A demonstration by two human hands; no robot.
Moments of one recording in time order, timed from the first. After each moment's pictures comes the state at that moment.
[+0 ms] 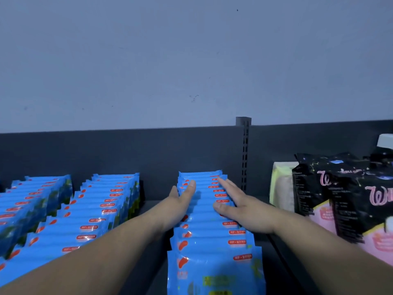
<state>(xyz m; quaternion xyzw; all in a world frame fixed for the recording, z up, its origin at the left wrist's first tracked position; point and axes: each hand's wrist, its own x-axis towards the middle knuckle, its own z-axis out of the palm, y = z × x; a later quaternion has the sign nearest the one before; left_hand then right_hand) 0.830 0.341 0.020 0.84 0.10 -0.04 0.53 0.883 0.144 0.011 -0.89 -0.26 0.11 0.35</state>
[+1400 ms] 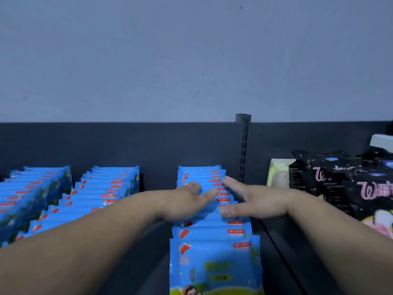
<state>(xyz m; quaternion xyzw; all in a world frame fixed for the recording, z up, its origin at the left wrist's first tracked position) 0.813 0.328 0.050 0.97 -0.06 -0.11 0.20 0.864 0.134 0.046 -0.90 -0.31 0.19 0.23</state>
